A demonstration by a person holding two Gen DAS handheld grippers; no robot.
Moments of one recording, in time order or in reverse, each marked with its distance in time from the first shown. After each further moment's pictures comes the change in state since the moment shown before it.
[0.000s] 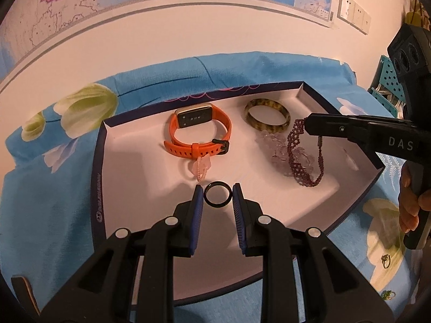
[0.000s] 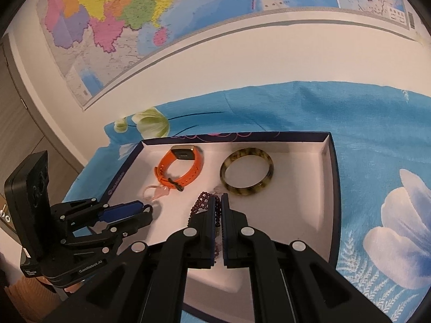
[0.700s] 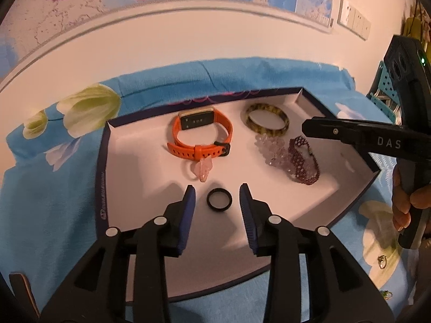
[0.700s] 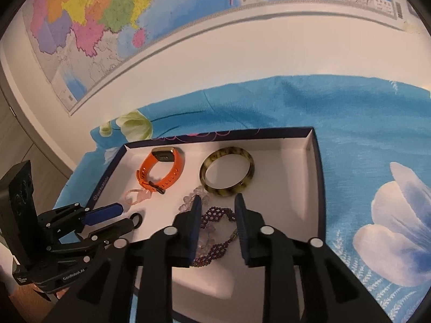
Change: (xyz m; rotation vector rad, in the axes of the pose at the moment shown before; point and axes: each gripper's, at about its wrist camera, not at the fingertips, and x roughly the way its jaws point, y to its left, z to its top) left arm -0.013 0.002 -0.001 -0.019 -0.032 -0.011; right arm -0.007 -0.008 -0.001 0.030 -0.014 -0.052
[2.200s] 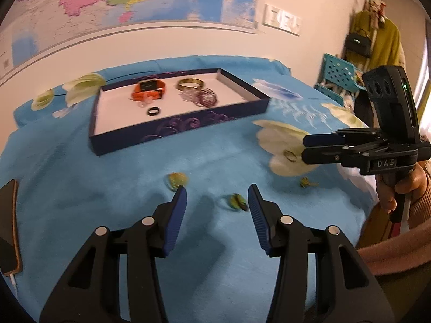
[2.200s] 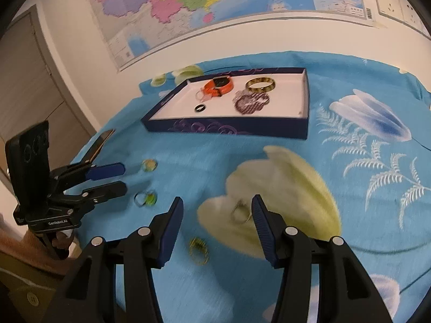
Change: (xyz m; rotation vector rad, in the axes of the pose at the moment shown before) left arm -0.125 -0.064 -0.145 0.079 -0.084 -0.169; right arm -0.124 0.040 -0.167 -0.133 0.048 0.085
